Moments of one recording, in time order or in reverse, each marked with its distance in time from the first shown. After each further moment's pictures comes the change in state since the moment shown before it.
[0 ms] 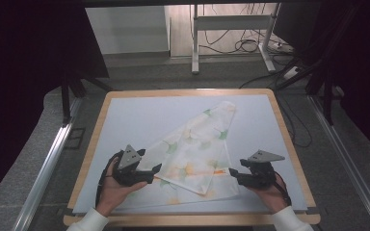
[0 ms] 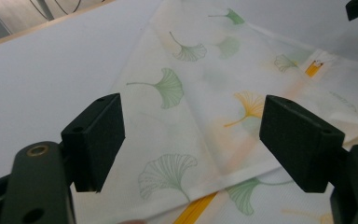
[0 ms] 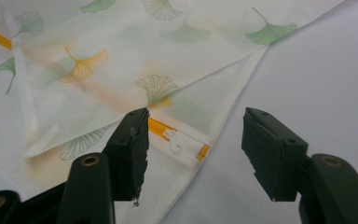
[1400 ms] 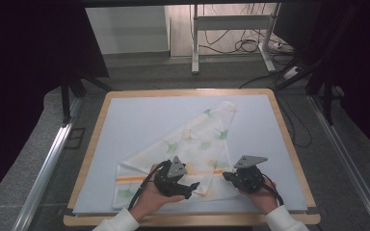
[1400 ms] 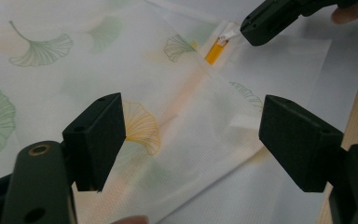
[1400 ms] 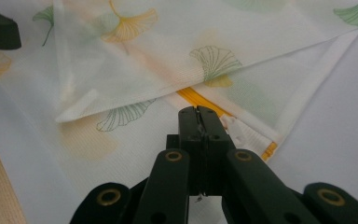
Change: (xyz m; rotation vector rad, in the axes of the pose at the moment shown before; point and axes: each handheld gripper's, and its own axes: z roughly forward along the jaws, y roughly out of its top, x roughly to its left) left arm -0.085 0.013 0.066 0.134 -0.211 0.124; right arm 0.018 -0.005 0.024 0.114 0.130 -0.124
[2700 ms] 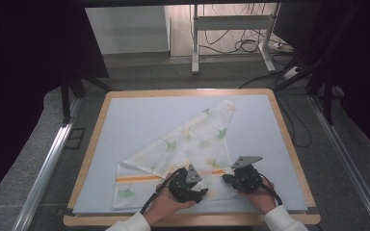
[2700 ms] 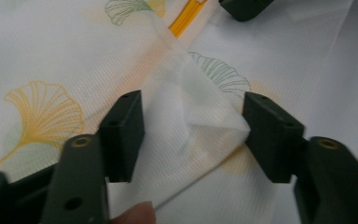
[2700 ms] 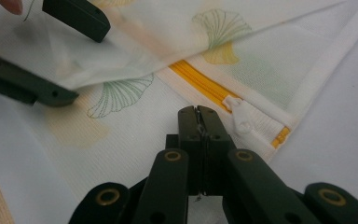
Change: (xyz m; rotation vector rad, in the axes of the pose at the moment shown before) left arm -0.021 -0.006 0.043 0.106 -0.015 -0.006; right arm -0.002 -0.003 0.011 0.075 0.004 0.016
